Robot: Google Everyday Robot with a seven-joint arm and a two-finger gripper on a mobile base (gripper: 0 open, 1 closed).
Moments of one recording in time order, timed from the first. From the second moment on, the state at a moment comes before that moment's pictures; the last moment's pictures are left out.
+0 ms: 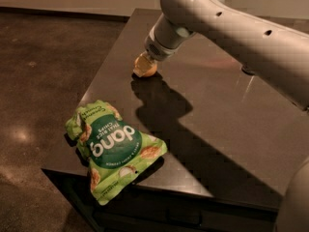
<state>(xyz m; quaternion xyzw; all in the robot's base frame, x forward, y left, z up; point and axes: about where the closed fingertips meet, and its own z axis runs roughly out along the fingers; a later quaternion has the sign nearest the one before) 0.684 0.016 0.867 -0.46 0.84 0.08 0.30</state>
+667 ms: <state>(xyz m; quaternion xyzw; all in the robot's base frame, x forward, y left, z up) 0.655 -0.018 0.896 -0.50 0.80 0.11 0.31</state>
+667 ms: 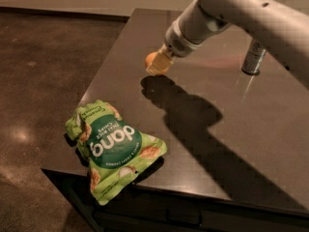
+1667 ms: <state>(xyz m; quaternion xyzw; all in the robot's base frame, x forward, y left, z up) 0.554 -0.047 0.910 -0.66 0.66 0.18 0.30</state>
